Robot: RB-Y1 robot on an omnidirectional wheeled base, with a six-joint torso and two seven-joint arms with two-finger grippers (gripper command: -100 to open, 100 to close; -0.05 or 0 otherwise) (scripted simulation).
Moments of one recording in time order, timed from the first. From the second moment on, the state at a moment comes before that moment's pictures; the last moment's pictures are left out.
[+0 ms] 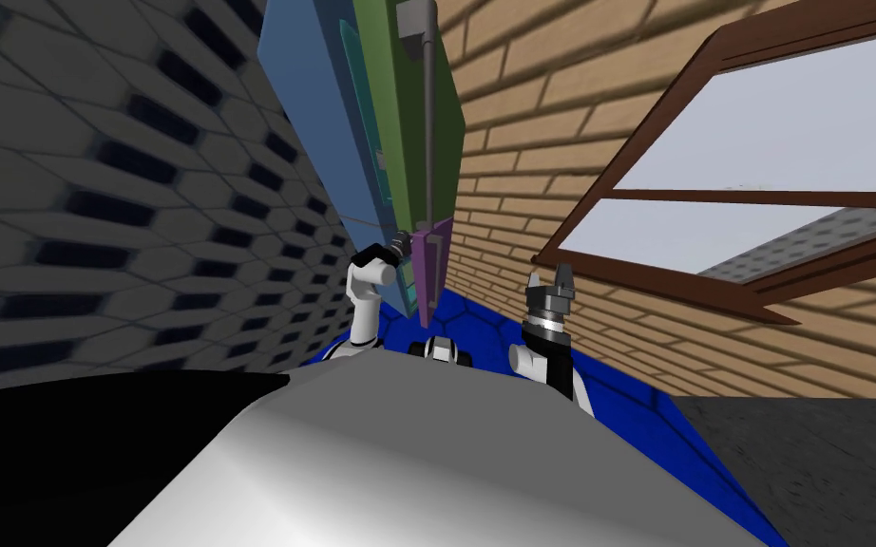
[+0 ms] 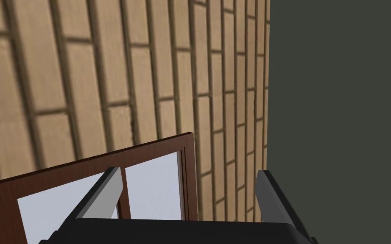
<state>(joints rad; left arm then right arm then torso) -0.28 0.14 0.14 -2.18 0.23 0.85 -0.09 0.46 0.03 -0.03 -2.29 0.12 -0.41 -0.05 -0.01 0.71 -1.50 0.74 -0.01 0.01</state>
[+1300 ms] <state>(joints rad) -0.46 0.29 0.26 -1.78 0.31 0.67 -0.13 0.46 0.03 -0.03 -2.29 0.12 -0.41 -0.05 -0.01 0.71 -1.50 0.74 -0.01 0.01</state>
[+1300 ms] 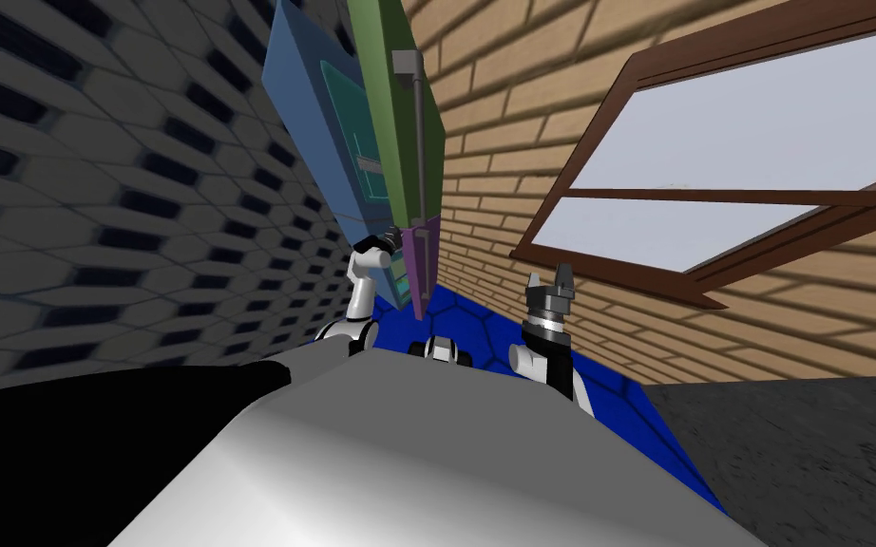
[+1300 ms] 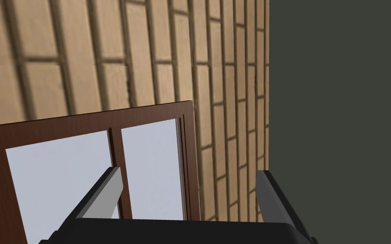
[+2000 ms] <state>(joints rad) -0.57 0.37 0.32 -1.56 0.36 0.55 -0.15 0.46 0.03 -0.03 -2.29 0.12 -0.41 -0.05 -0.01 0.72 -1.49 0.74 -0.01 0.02</state>
